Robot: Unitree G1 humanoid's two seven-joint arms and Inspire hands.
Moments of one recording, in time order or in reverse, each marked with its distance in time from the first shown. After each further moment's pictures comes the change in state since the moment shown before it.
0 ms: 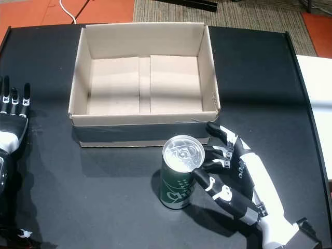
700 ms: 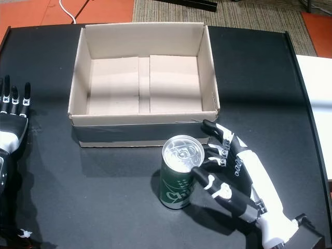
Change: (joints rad) left arm 0.000 0.000 0.001 0.000 0.000 0.000 0.003; right arm -0.015 0.013 -0.075 0.001 -0.085 -0.035 0.026
